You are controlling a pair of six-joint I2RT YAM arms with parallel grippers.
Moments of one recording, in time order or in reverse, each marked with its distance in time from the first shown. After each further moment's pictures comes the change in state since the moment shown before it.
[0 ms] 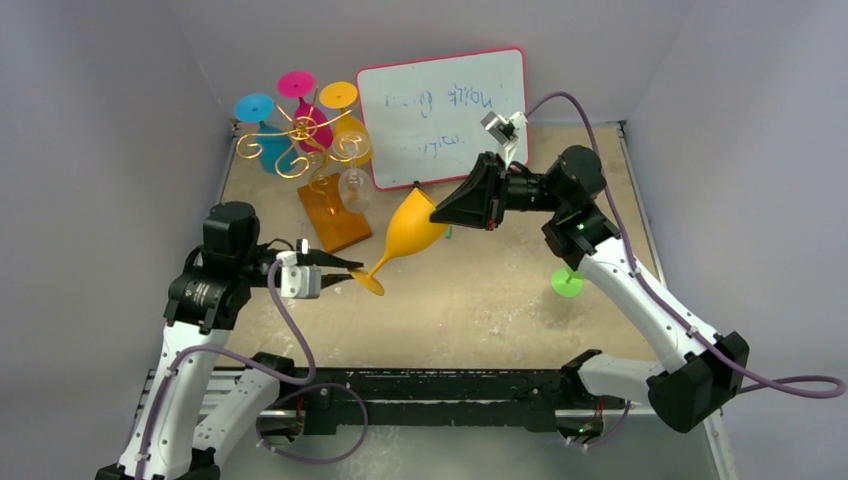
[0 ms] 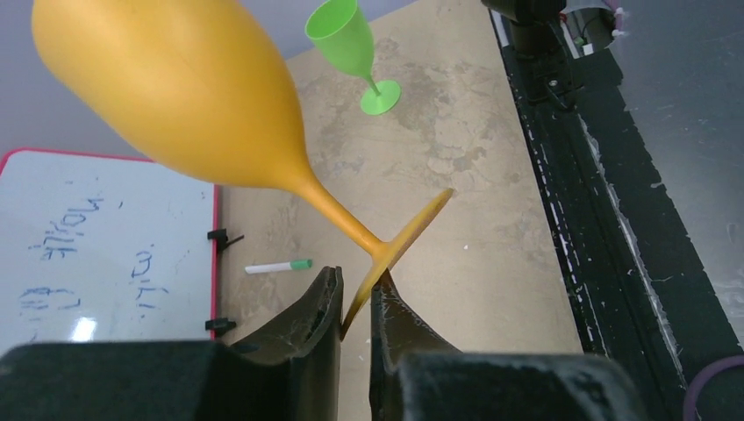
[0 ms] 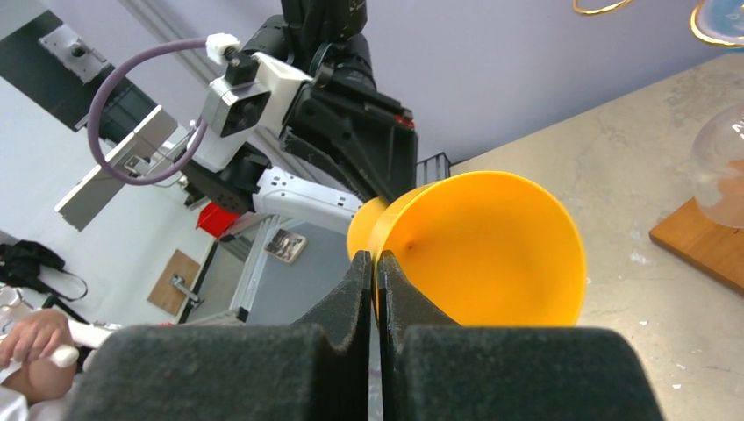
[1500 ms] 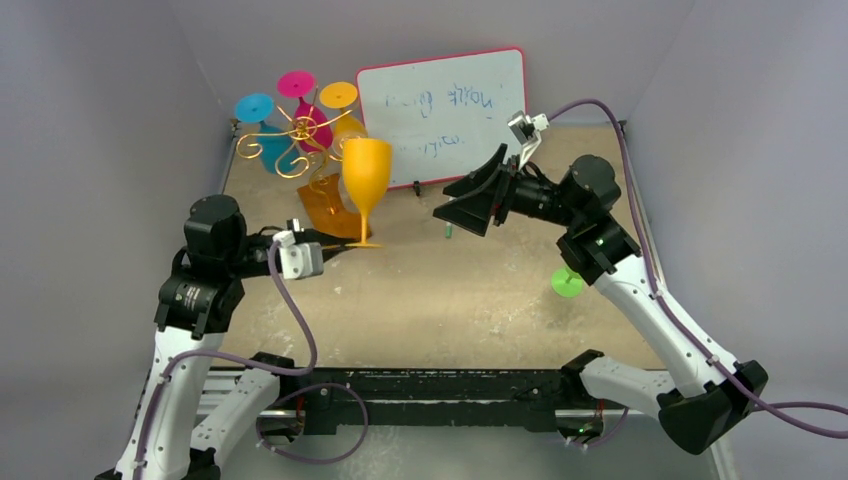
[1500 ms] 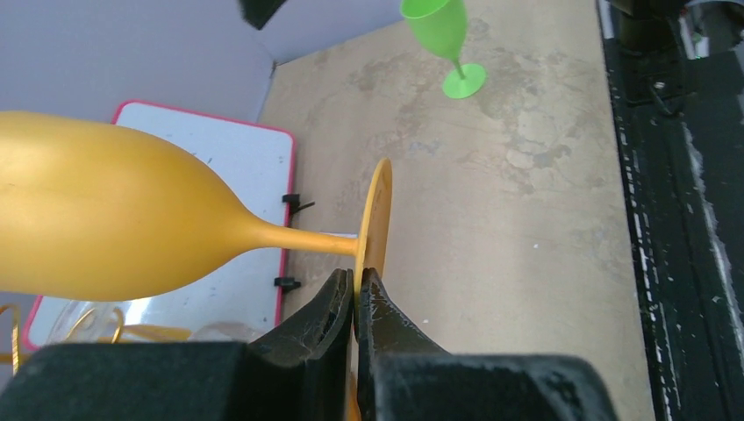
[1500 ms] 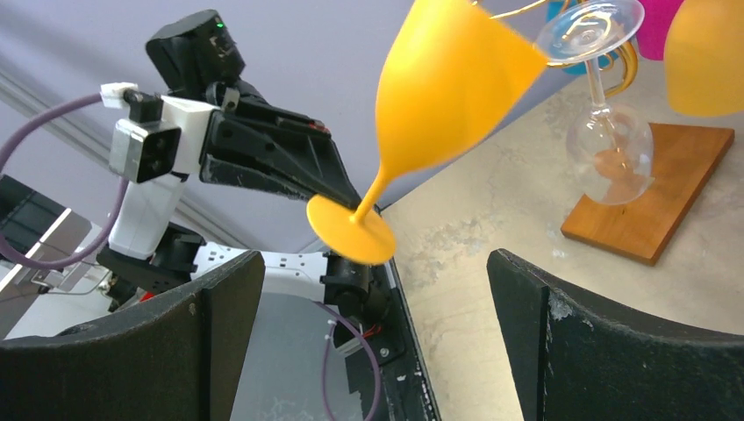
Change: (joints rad) left arm -0.003 -0.006 0.065 0.088 -0.123 -0.115; right arm 0.001 -0.114 -0.010 -0.196 0.316 -0.078
